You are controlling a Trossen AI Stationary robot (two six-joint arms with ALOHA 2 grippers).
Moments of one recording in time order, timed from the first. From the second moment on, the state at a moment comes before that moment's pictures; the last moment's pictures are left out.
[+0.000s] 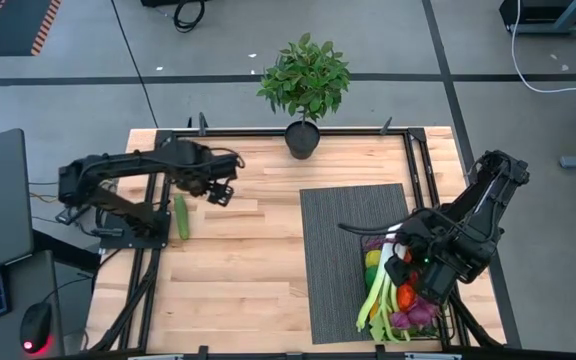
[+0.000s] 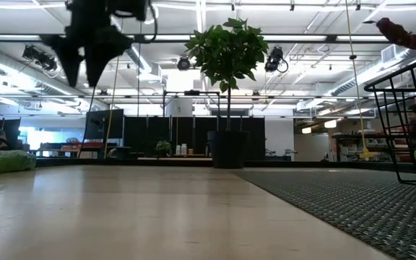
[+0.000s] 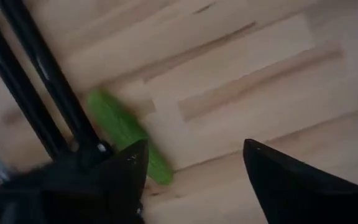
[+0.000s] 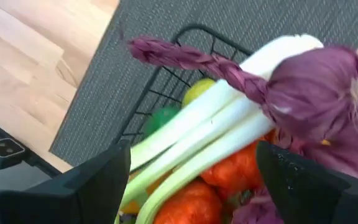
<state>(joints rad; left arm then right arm) 0.22 1.40 1.26 -1.44 -0.15 -0.93 0.88 1.40 1.46 -1.56 0.32 1.93</state>
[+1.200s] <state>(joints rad) 0.43 1.49 0.68 -1.10 -0.04 -1.27 0.89 1.40 1.46 -1.51 0.37 1.88</state>
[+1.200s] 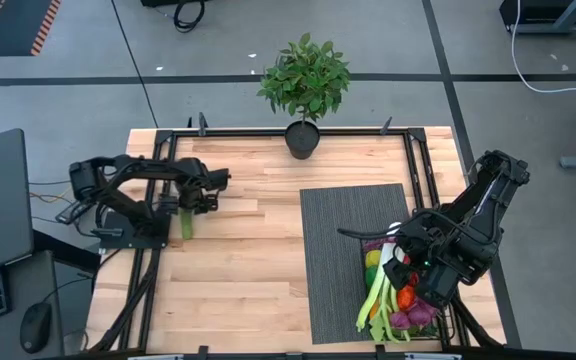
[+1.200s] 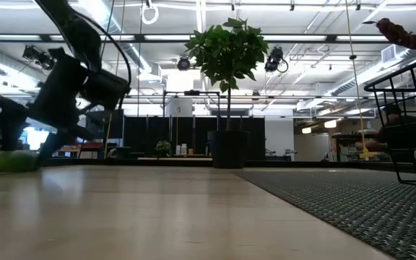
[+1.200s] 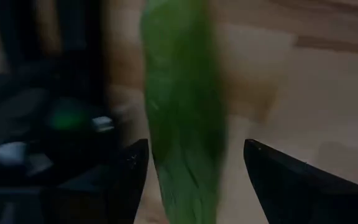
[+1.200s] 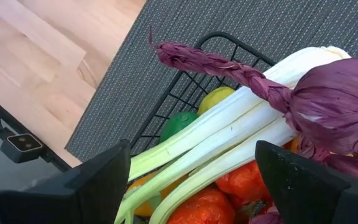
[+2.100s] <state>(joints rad) 0.20 1.54 1.20 -0.80 0.04 -1.09 0.86 1.36 1.46 -1.40 0.60 1.91</state>
